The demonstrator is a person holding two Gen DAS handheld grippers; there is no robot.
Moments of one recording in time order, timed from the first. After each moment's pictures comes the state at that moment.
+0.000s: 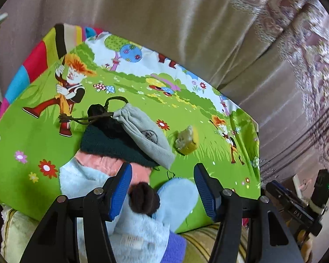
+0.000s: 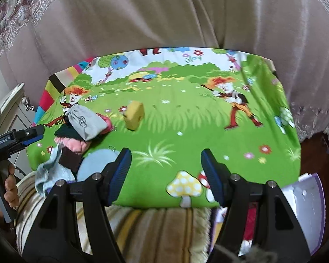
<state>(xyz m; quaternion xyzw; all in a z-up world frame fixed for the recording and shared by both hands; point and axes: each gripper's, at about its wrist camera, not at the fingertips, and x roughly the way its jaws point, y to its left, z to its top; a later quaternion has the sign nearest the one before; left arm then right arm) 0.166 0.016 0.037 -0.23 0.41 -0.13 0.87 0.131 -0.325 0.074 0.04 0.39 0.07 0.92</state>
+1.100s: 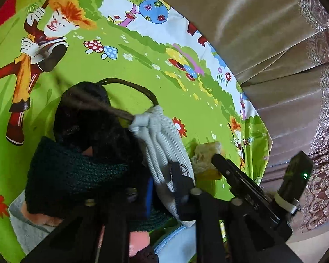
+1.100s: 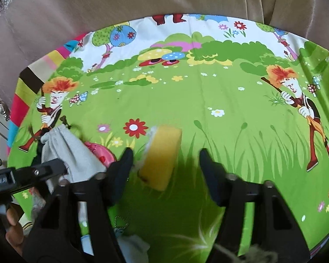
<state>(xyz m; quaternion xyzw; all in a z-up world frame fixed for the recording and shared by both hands) 0.283 0.013 -0.040 -0.33 0.50 -0.13 0.79 0.312 -0.234 -0.019 0.05 0.47 0.10 0.87</state>
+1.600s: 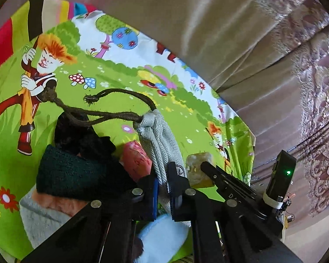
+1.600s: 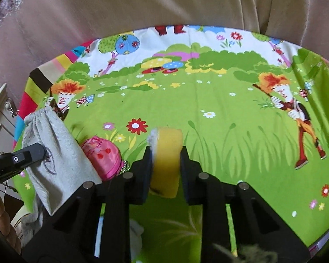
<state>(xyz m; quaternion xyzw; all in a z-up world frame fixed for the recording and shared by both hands) 0.244 0.001 0.013 -0.29 0.43 -0.16 0.84 0.276 -0.248 0.007 0.04 0.44 0.11 0.89</state>
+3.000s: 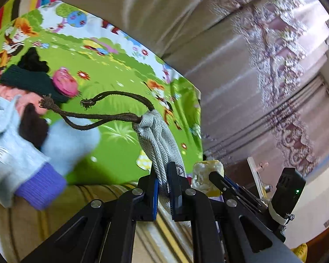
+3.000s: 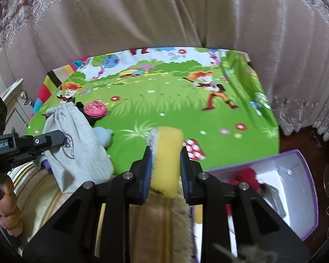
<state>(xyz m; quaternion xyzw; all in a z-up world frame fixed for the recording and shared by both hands) 0.091 -0.113 0.043 -0.28 0.43 -0.28 0.81 0.048 -0.363 0.071 0.04 0.38 0.03 0.92</state>
